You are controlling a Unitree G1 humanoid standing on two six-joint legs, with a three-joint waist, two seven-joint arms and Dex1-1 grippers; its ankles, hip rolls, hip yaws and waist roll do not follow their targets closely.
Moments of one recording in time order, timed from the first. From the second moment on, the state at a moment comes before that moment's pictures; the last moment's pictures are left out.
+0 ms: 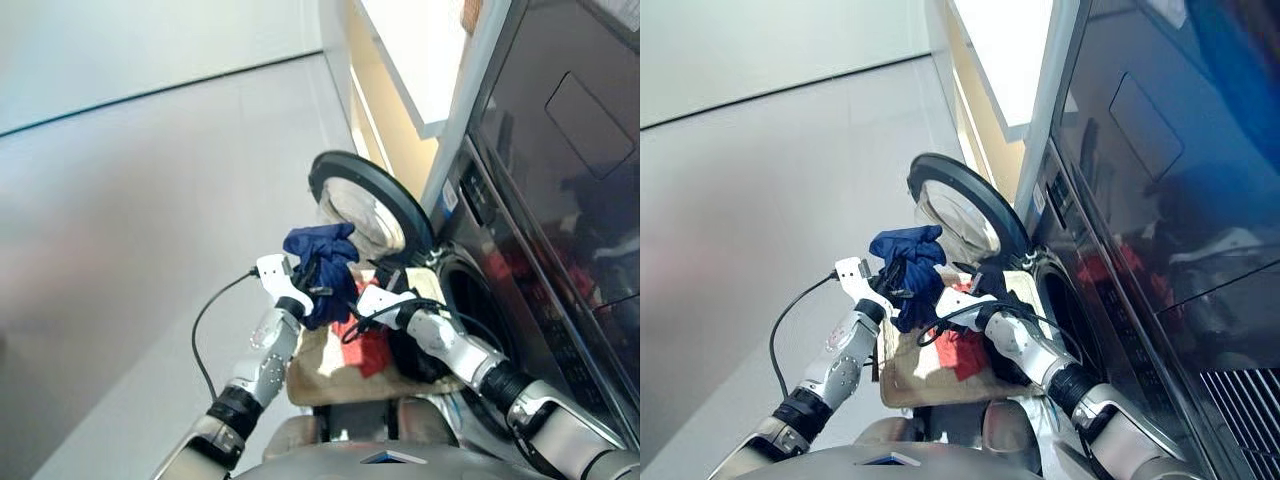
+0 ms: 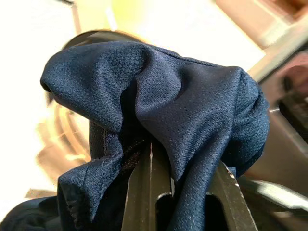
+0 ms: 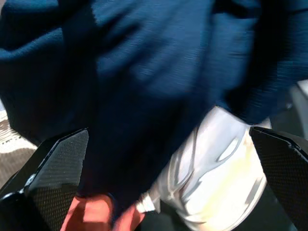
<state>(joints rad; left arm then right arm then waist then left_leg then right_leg) -0.12 0.17 -0.47 0.30 -0.84 -0.23 -0.12 -0.32 -0.43 0.75 0.47 -0.19 -0.27 0.05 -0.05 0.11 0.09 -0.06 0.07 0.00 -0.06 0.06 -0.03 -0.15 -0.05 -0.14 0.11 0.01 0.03</state>
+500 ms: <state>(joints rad) -0.09 0.19 -0.55 0.23 -0.90 -0.17 -0.16 -0.28 -0.40 0.74 0.48 -0.19 -0.27 0.02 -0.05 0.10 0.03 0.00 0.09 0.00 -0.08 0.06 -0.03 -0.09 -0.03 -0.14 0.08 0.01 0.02</state>
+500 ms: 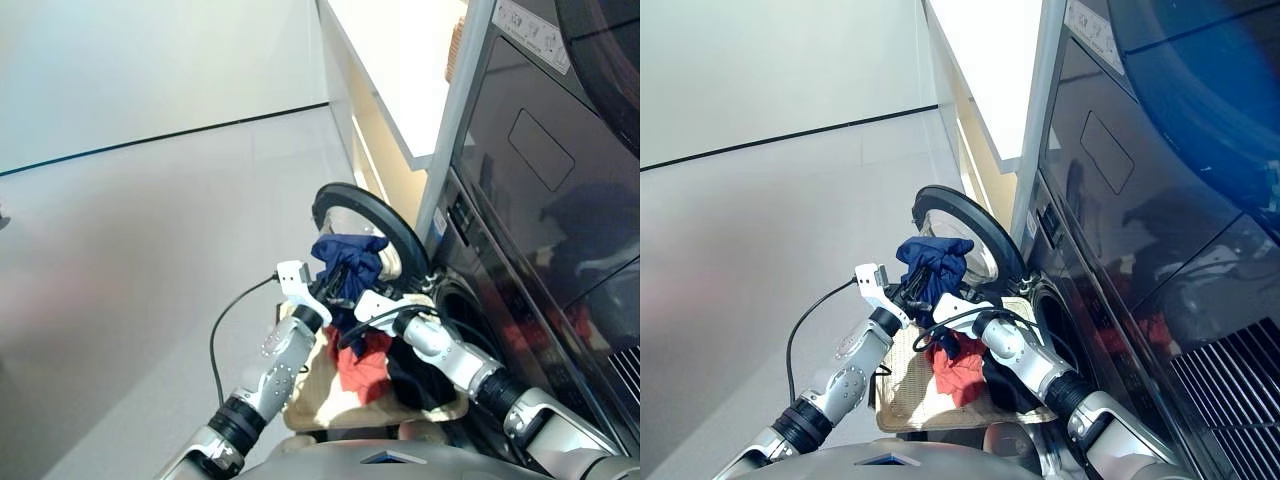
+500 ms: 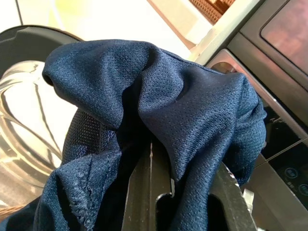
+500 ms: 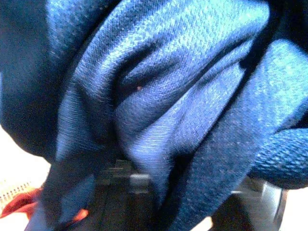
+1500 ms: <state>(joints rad) 0.00 0.13 -0.19 0.82 -0.59 -0.26 0.10 -0.05 -0.32 0.39 0.67 0.05 -0.23 -0.16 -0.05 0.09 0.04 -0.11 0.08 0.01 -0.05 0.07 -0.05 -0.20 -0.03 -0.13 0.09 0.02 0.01</state>
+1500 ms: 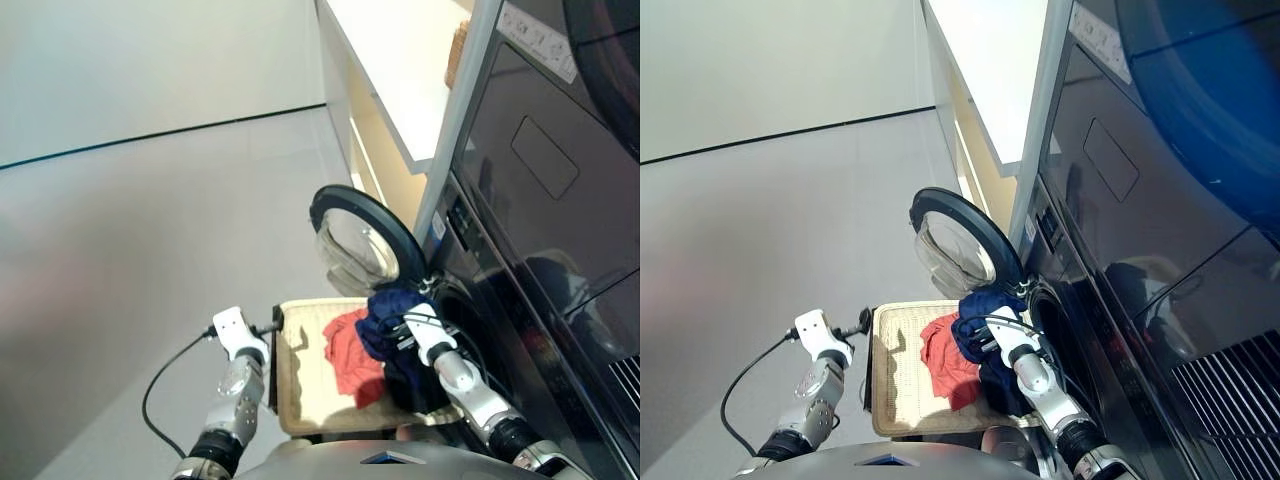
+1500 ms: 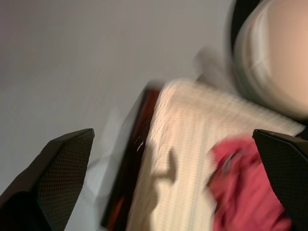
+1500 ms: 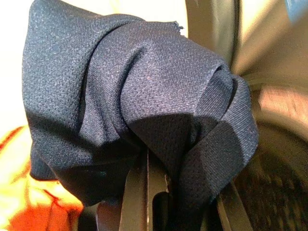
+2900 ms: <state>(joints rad) -0.31 0.20 -0.31 0.72 -0.45 -0.37 0.32 -0.96 -0.50 -0.11 1.14 0.67 -0.45 -0.76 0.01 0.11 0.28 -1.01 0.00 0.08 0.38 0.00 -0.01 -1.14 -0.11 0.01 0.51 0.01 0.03</state>
